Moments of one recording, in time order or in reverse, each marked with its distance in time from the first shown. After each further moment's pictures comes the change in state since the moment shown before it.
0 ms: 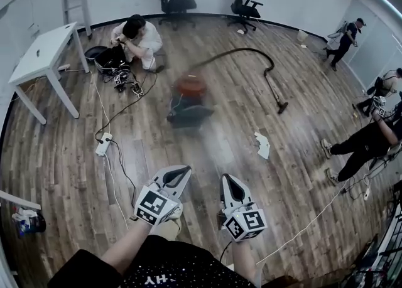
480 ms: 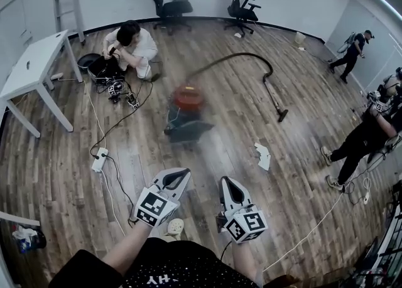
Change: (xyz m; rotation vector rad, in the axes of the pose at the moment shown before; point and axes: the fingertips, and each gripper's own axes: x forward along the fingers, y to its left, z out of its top) left arm 0.071 0.097 0.004 -0.015 0.014 -0.026; right arm 0.108 -0.039 0.014 0.034 0.000 -0.007
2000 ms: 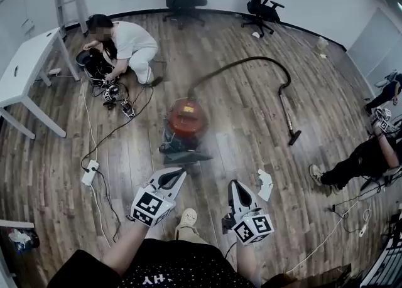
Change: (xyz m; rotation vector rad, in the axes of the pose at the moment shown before) left arm 0.239 0.195 0.016 -0.087 0.061 0.113; right arm 0.229 -0.229 0.044 0.092 0.056 0.045
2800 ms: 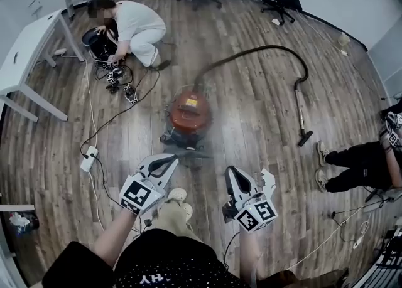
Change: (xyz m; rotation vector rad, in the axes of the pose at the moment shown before) left arm 0.081 0.069 0.007 0.049 0.022 0.051; right arm 0.107 -0.069 0.012 0.061 0.095 0.219
